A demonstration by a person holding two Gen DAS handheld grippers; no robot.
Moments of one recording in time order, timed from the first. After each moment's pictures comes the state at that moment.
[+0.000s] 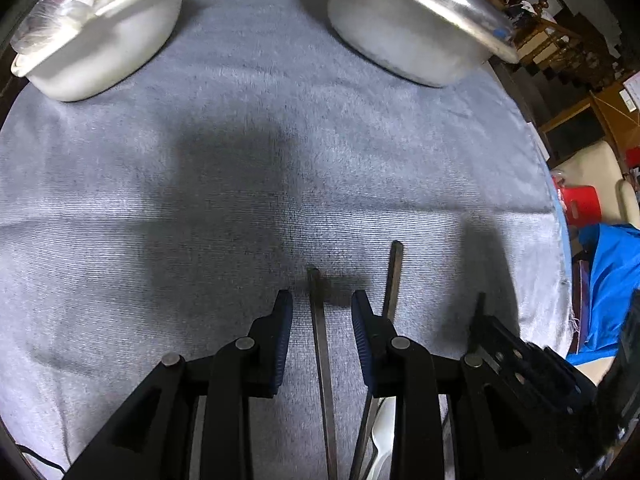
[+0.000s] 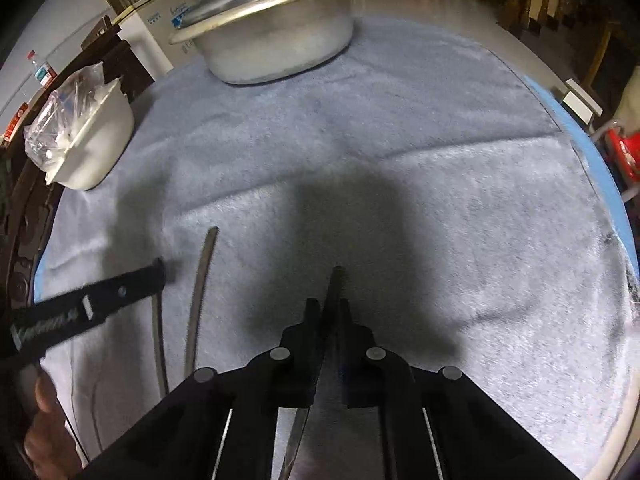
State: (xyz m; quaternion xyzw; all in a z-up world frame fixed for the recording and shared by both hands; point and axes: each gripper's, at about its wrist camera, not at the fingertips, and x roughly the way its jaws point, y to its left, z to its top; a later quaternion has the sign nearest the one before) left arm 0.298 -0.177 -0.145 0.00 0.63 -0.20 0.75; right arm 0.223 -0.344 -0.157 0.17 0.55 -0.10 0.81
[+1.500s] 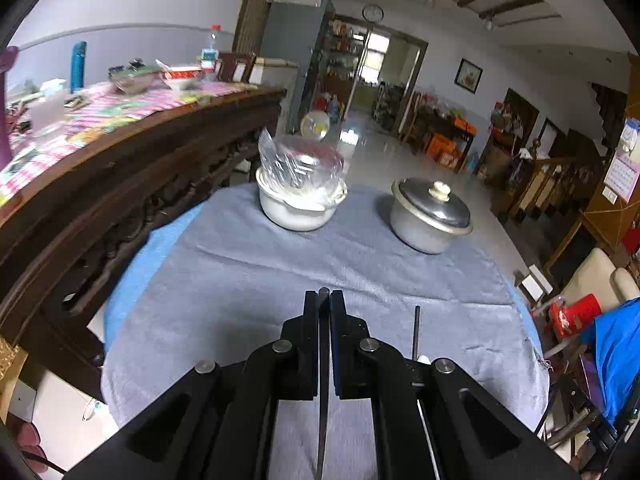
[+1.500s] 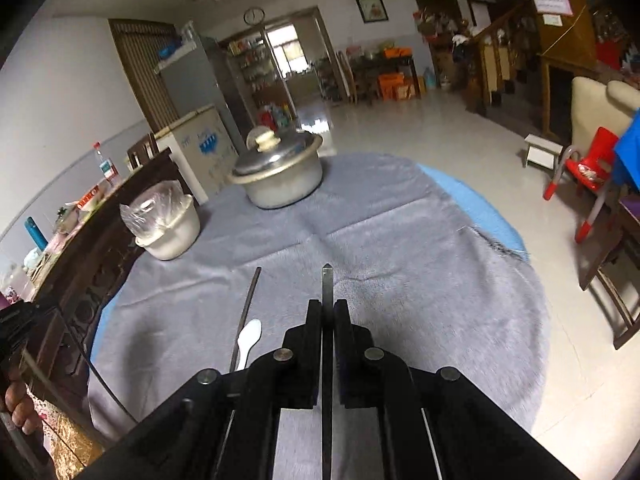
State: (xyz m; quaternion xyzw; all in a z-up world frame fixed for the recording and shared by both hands) left arm 0.113 0.021 0.027 -0.09 0.34 -0.12 0.93; right arm -0.009 -0.324 -0.029 0.20 0.30 -0.14 0.92
